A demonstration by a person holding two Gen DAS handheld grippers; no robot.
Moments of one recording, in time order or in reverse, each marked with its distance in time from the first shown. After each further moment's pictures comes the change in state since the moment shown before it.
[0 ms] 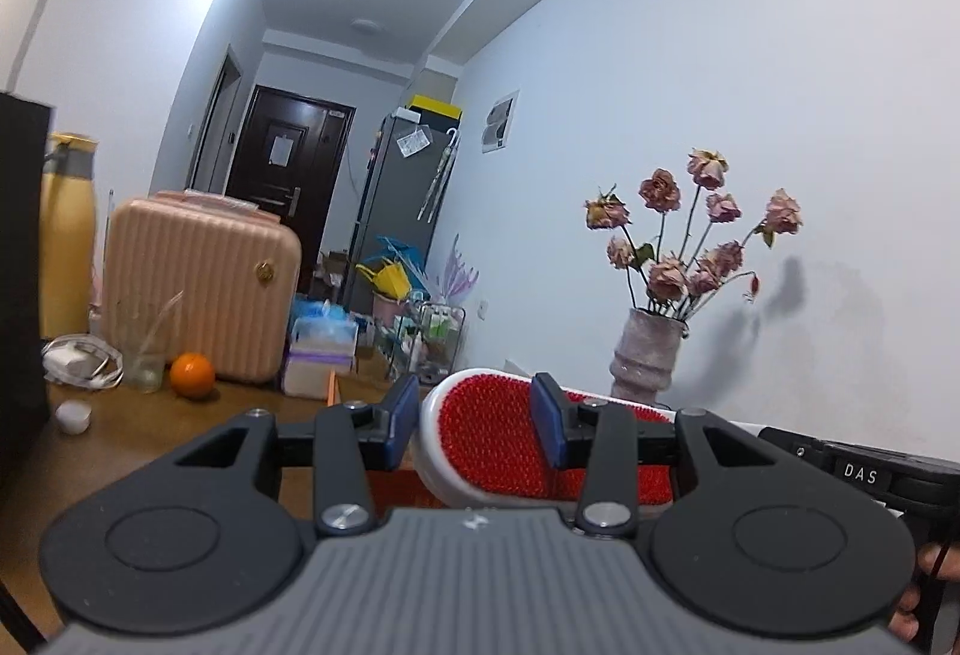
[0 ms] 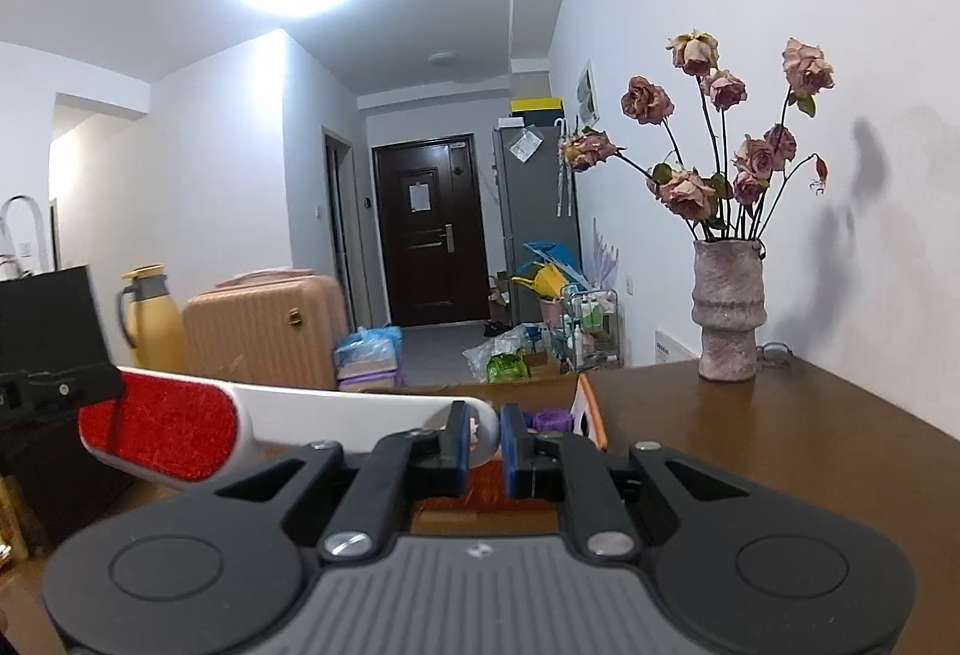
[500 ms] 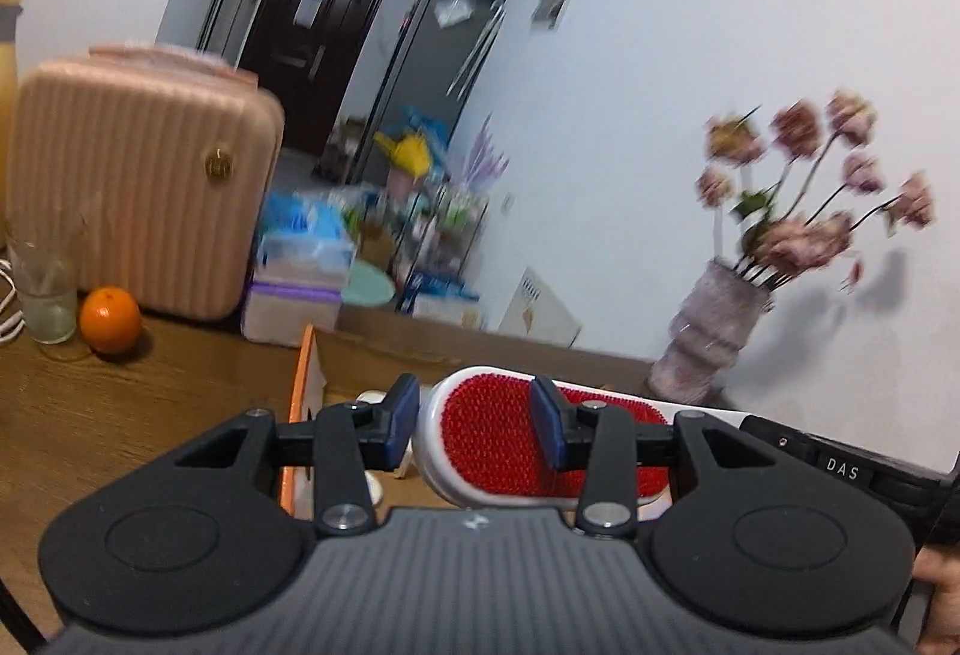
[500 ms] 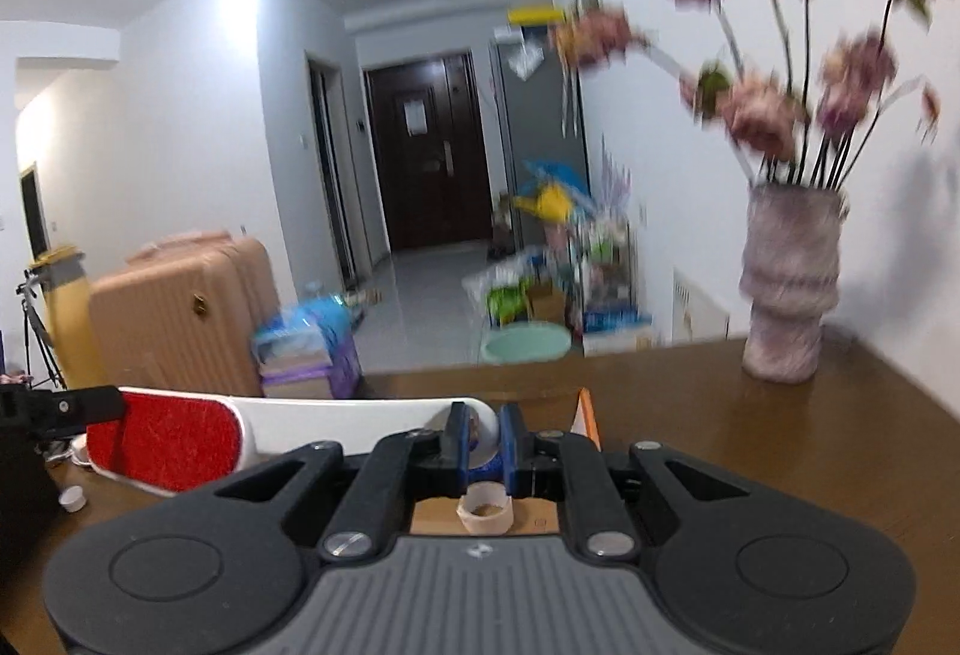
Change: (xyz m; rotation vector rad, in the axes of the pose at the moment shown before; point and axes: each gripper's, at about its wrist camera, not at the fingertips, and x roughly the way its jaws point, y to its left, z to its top) left arm 0.233 0.058 0.027 -0.134 0.296 0.035; right arm 0.237 -0.057 0.043 0.042 0.246 0.028
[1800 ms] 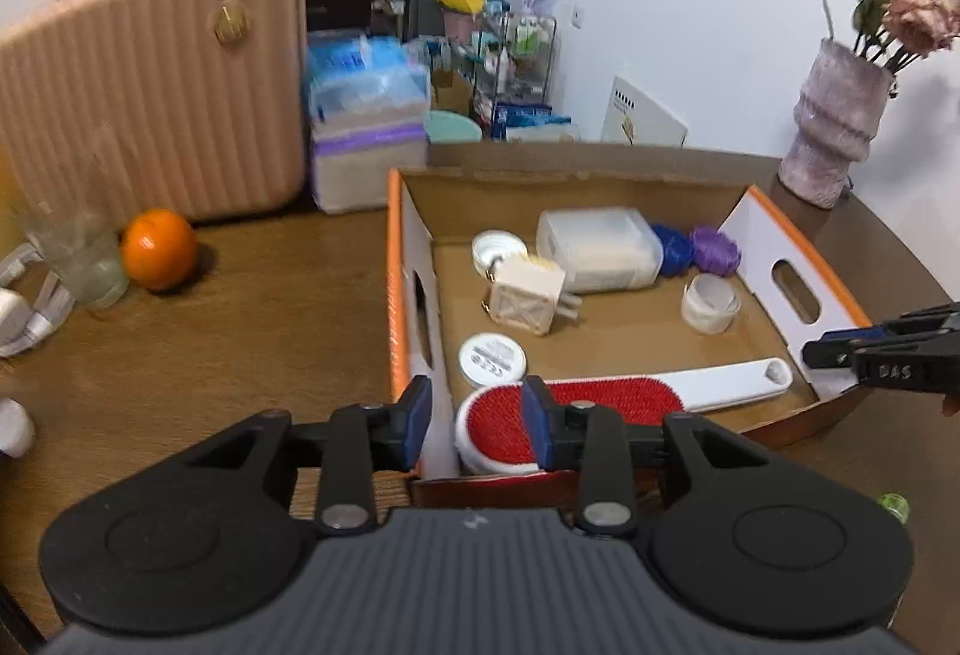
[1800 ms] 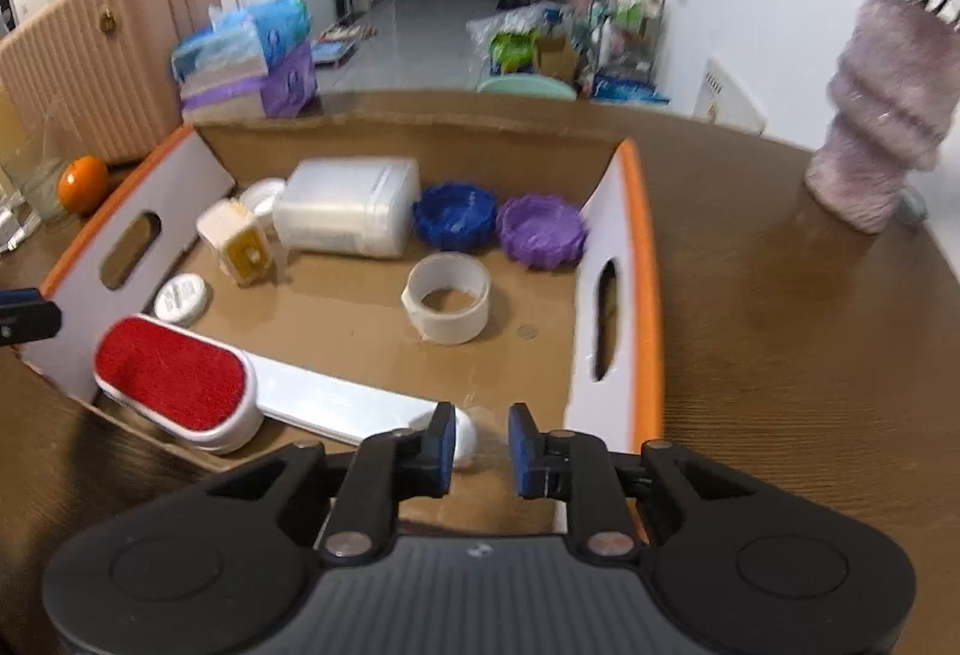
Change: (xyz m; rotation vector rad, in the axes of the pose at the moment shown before) left arm 0.060 0.018 -0.017 0.214 0.329 0.217; right arm 0.098 0.007 -0.026 -0.139 0.473 -0.048
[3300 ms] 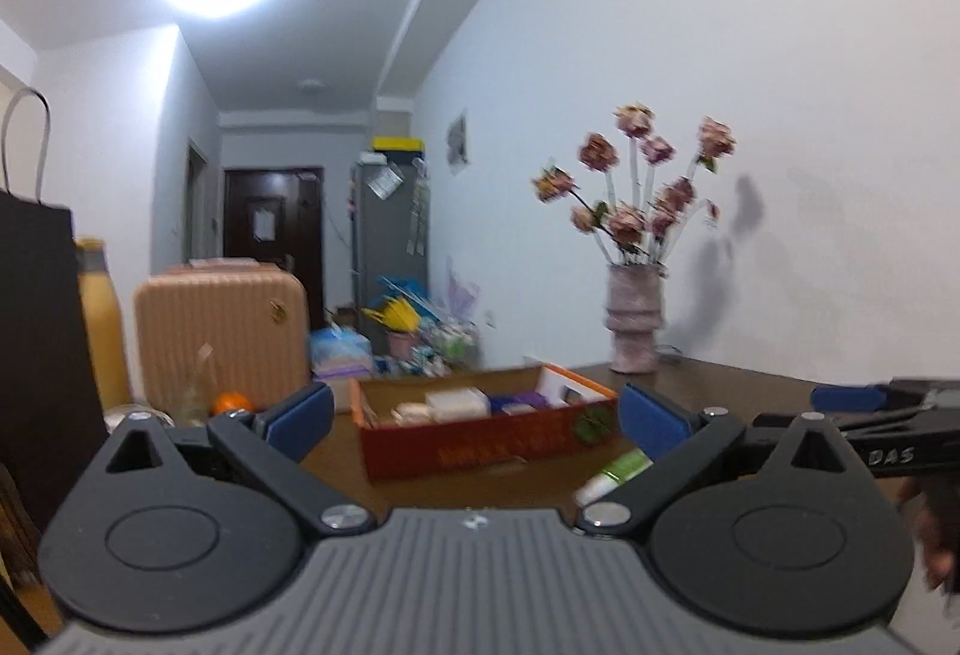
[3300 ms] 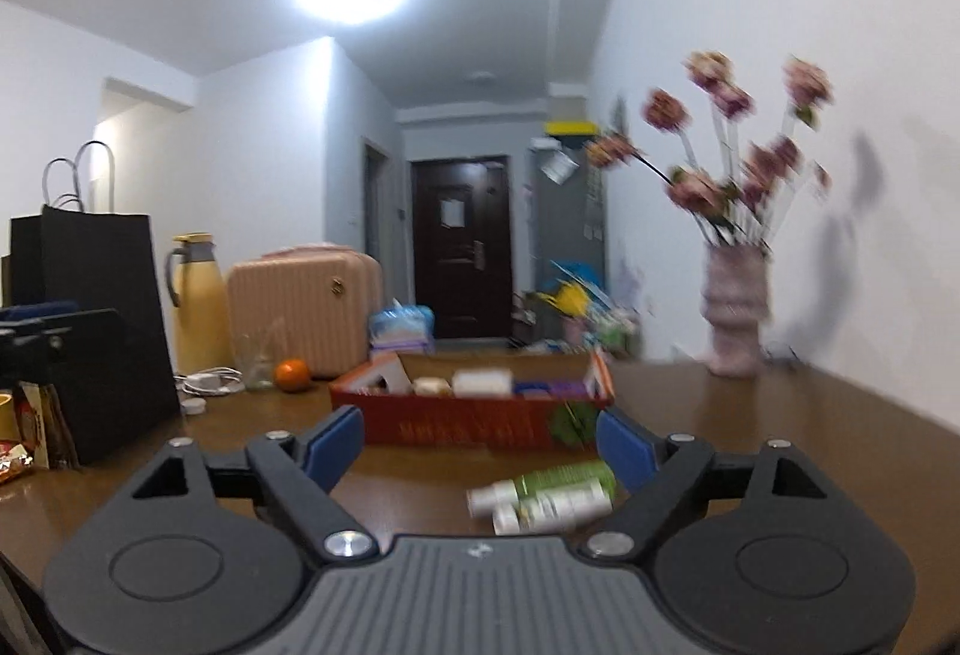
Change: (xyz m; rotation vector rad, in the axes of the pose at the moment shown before) left arm -0.295 -0.069 -0.284 0.150 -0.695 -0.104; right arm -0.261 0.078 -0.343 0.069 -0.742 0.032
